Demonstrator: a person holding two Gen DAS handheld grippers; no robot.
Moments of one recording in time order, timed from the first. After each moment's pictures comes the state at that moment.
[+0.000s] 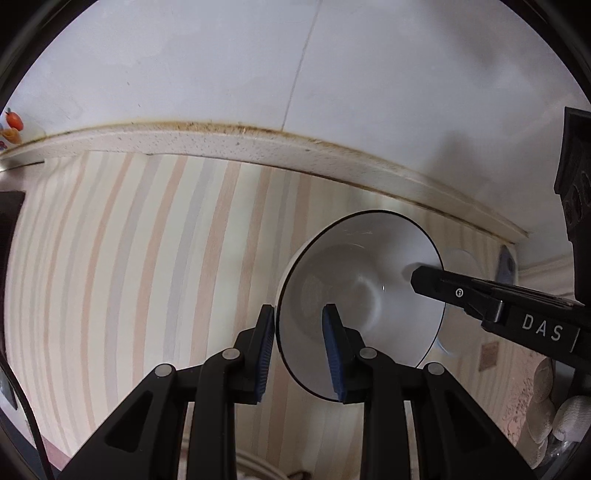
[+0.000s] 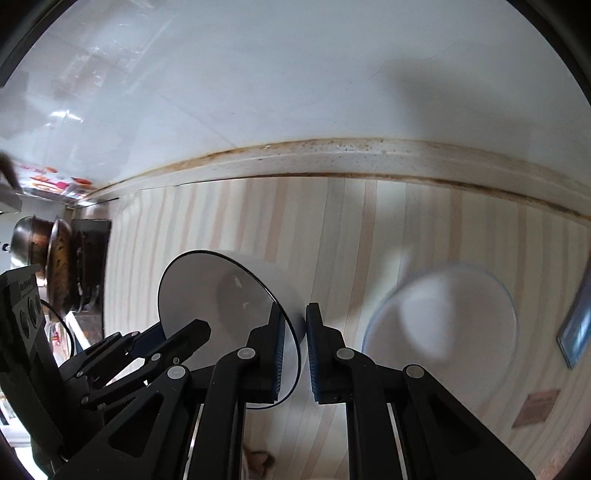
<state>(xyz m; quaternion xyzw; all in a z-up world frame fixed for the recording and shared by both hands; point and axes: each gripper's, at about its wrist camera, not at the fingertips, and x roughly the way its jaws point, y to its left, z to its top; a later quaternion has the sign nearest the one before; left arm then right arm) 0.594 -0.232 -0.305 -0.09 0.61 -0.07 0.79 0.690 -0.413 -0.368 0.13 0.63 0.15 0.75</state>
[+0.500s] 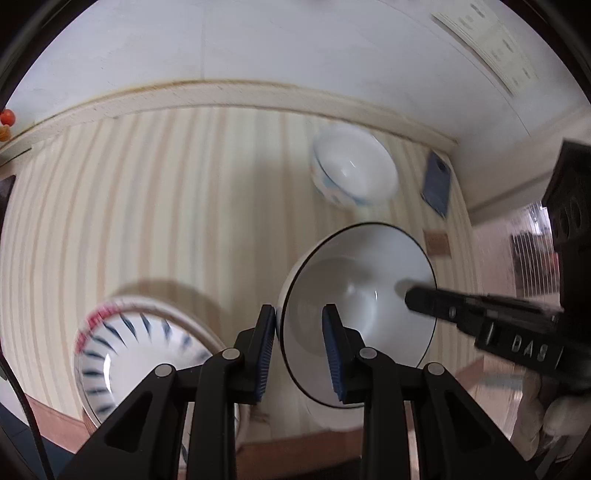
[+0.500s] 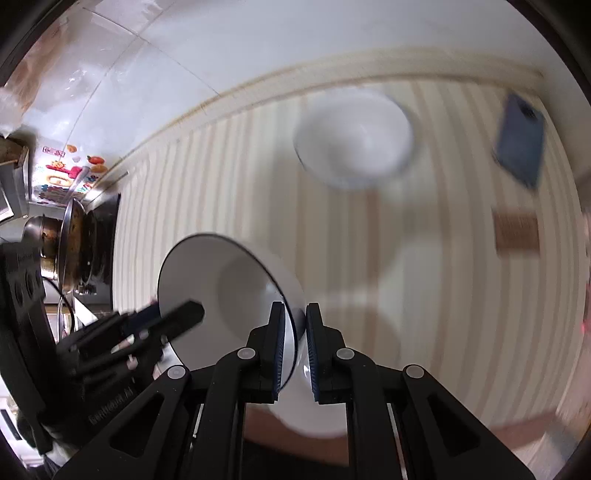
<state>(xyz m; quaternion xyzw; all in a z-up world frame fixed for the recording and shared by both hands) 0.460 -0.282 -0.274 -0.05 0.62 -0.17 0.76 0.492 -0.477 -0.340 0.19 0.64 0.11 0.74</state>
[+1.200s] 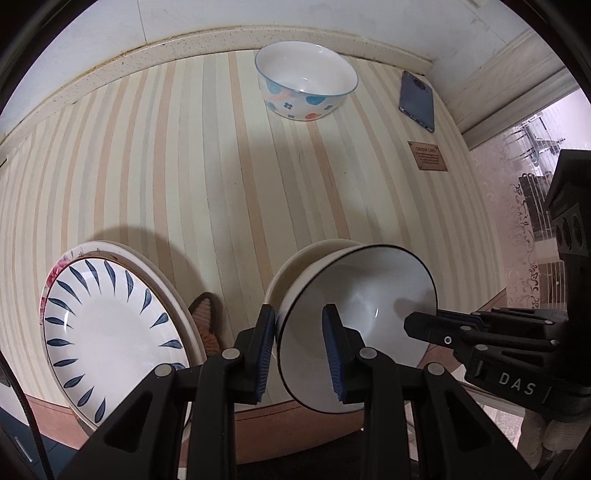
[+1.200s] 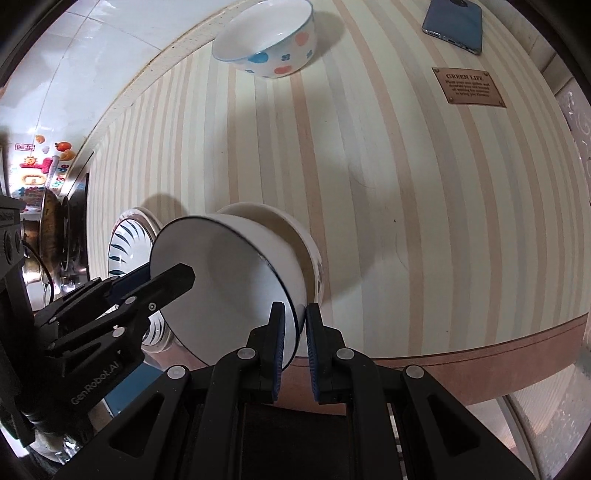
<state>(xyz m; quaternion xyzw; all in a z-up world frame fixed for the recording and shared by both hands) 0.405 -0.329 -0.321 0.03 0.66 -0.20 0.73 0.389 -0.511 -0.407 0.22 0.68 0.06 0.70</state>
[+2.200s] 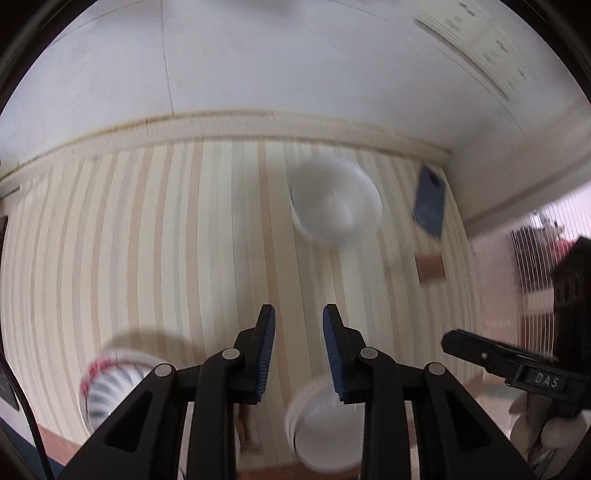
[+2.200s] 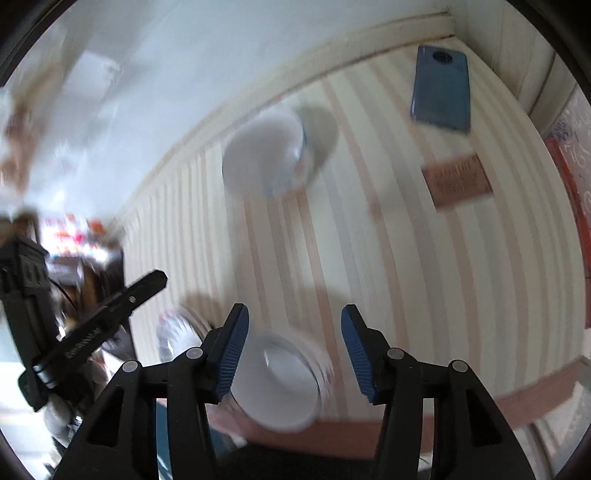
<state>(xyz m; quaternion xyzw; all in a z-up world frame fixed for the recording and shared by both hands) 0.513 -0.312 -0.266 -0.04 0.60 -0.17 0.78 0.469 -0.567 -0.353 0.31 0.59 0.05 0.74</state>
